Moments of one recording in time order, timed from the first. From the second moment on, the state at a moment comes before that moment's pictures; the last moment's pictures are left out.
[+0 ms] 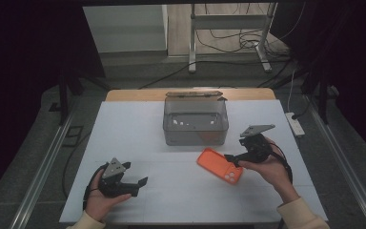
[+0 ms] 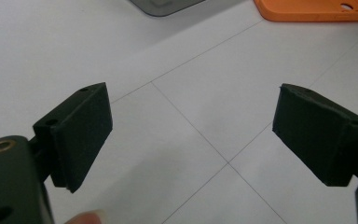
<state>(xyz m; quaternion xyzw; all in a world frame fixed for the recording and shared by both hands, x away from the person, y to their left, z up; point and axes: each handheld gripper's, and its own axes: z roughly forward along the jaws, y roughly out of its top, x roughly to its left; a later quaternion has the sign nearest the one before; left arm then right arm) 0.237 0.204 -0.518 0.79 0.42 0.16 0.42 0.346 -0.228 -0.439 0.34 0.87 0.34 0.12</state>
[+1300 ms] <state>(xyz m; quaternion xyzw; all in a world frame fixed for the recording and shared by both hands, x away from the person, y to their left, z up) 0.239 0.201 -0.519 0.79 0.42 0.15 0.41 0.374 -0.205 -0.451 0.31 0.90 0.29 0.12</state>
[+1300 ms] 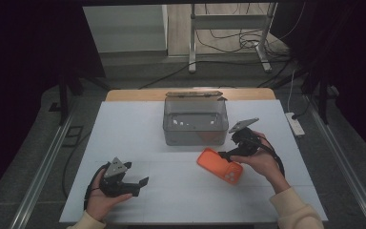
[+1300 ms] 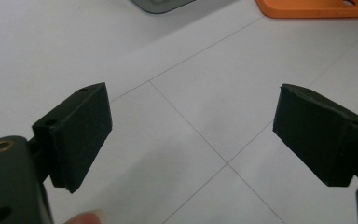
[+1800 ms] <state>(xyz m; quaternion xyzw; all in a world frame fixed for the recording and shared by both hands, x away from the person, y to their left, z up) 0.239 0.201 -0.519 0.79 0.42 0.15 0.41 0.386 -0.200 -0.467 0.32 0.91 0.25 0.10</state>
